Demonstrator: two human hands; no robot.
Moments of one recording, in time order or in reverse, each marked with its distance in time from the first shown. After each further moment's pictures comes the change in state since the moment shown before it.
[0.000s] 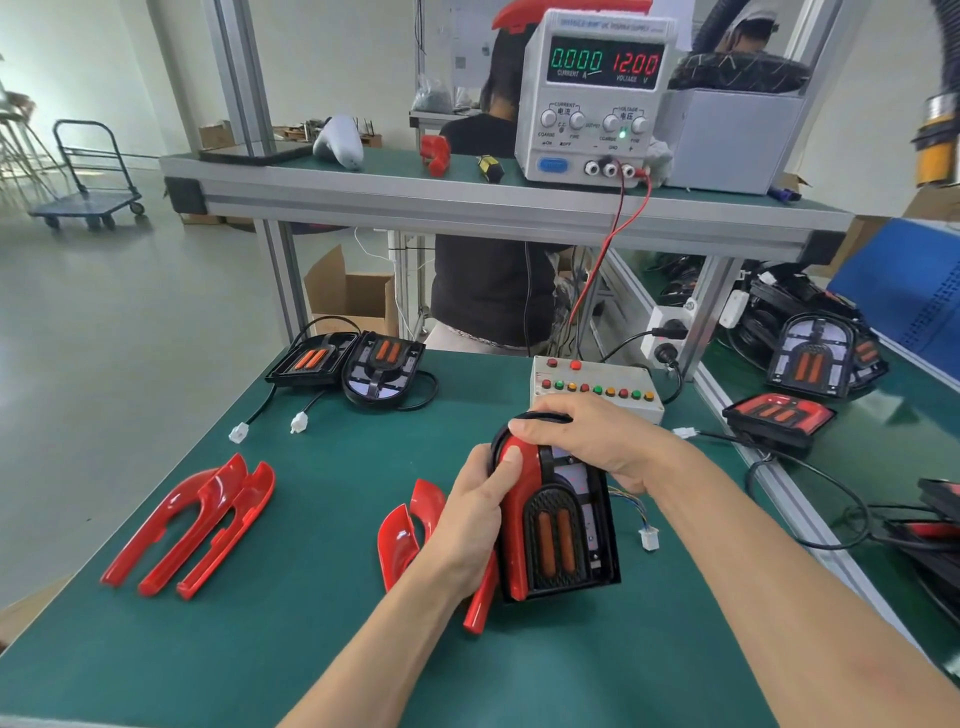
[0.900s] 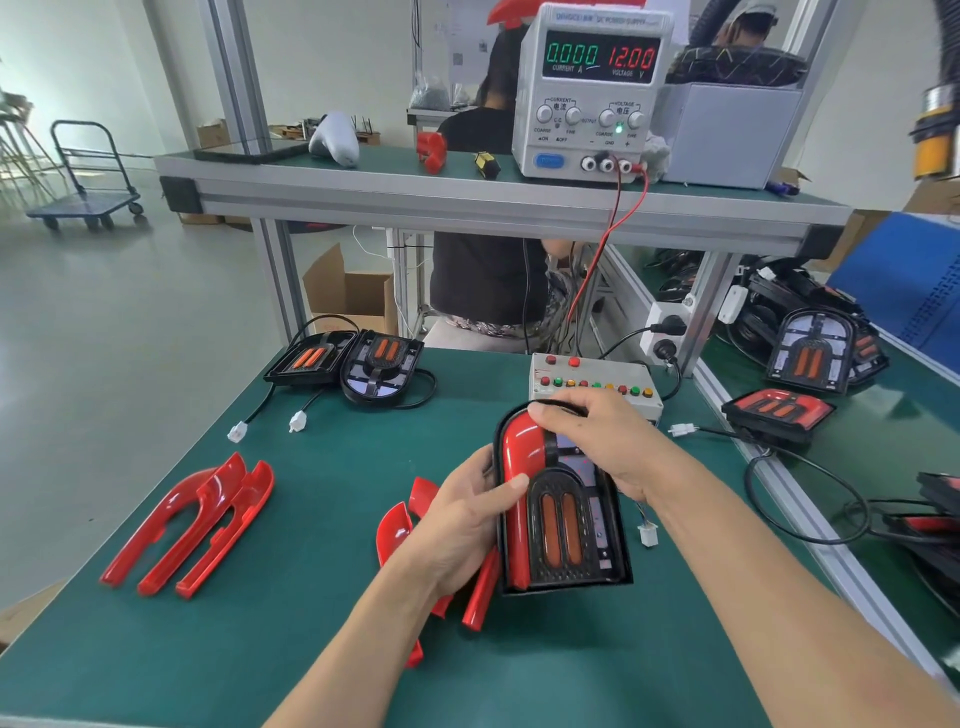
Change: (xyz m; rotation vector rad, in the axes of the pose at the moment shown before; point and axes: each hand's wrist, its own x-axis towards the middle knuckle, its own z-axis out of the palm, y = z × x) left_hand -0.004 0.006 -0.021 -0.100 -0.311 -0.020; right_hand -0.001 0.017 -0.001 0.194 0.167 -0.051
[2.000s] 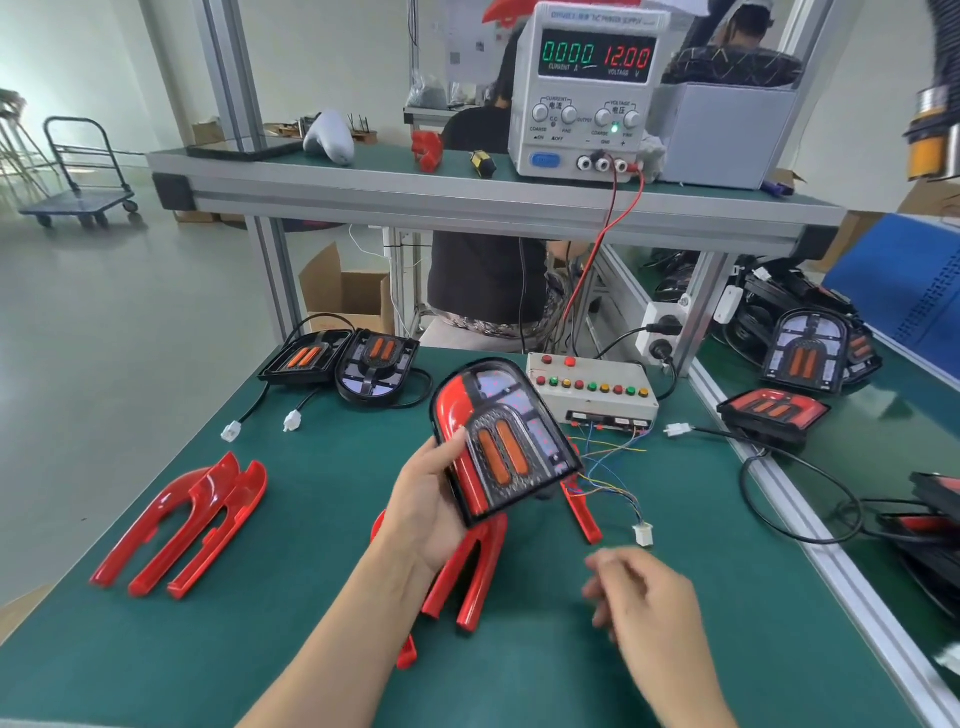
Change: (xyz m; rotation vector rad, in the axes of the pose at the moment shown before) left_hand 0.012 0.018 -0.003 -0.363 0.335 -0.069; right_hand -0.134 0.084 0.034 -0.083 0.440 0.147
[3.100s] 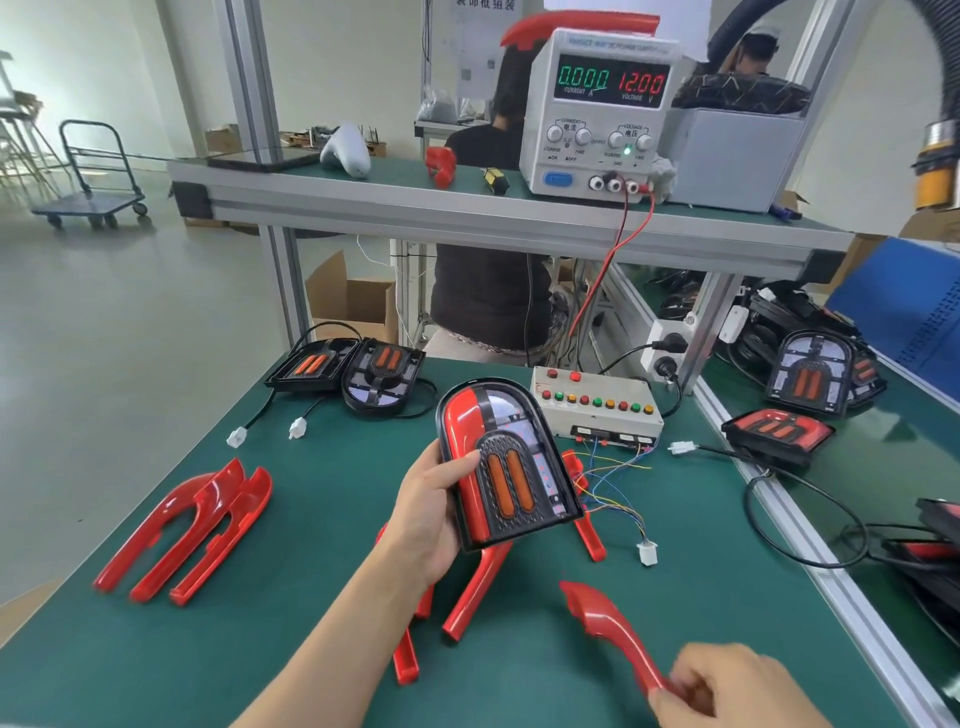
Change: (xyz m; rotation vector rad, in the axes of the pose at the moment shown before) left_hand 0.004 0.003 -0.009 0.214 0.048 0.103; right_hand -0.034 -0.048 -0.067 -0.818 -0.296 0.122
